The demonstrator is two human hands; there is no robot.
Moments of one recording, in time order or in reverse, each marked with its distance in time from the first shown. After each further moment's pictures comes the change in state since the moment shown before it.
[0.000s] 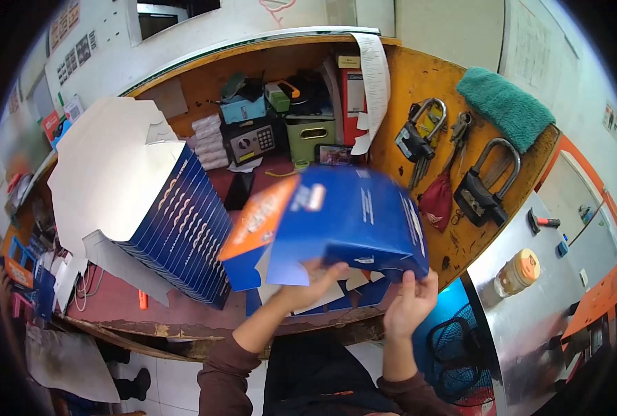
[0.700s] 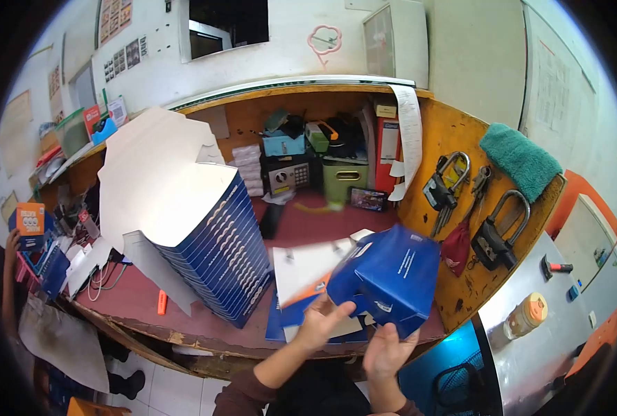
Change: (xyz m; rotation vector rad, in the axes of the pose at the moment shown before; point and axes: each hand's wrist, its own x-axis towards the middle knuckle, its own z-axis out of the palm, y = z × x) left_hand -0.030 0.015 0.019 -0.771 0.438 0.145; right_hand -0.041 -0.001 0.056 0.338 -0.043 -0.049
